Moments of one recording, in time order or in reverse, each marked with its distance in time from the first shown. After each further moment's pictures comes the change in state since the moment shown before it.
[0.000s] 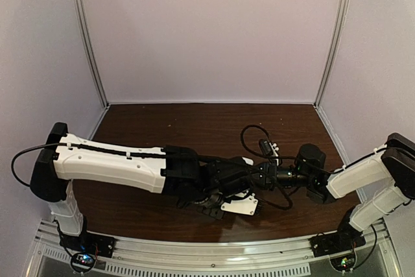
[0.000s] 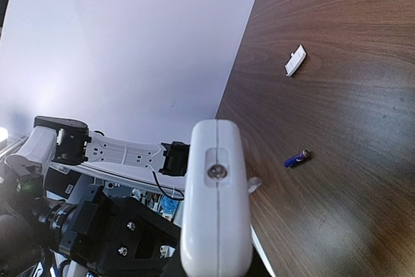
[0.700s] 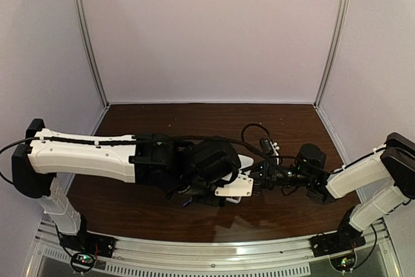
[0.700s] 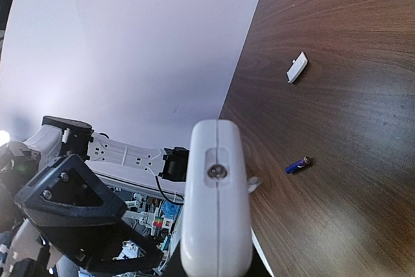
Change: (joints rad) left arm 0.014 -0.139 -0.047 0.071 -0.041 -0.056; right arm -0.001 0.006 0.000 0.027 0.018 0.011
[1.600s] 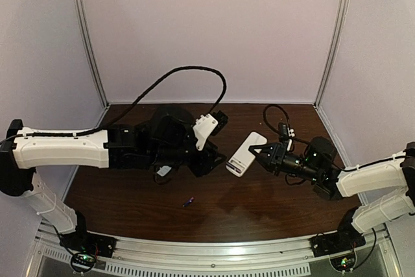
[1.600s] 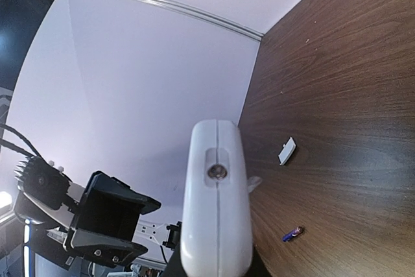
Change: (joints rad) left arm 0.235 -0.243 -0.326 0.507 0.237 -0.724; right arm -0.039 -0.172 0.020 -0.112 0.280 0.040
